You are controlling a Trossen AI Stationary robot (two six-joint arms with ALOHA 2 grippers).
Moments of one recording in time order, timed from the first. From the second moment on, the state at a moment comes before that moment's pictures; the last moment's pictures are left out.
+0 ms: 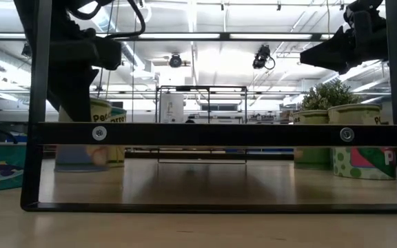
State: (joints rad) left arm -0.35 1.49 0.88 -0.70 -0.32 -0.92; right arm 0.08 0.44 0.16 0.27 0.49 -0.06
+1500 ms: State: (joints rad) left arm -0.01 1.77 1.56 -0.83 -0.32 -0.54; right arm 0.08 0.49 0.16 0.32 0.49 -0.06
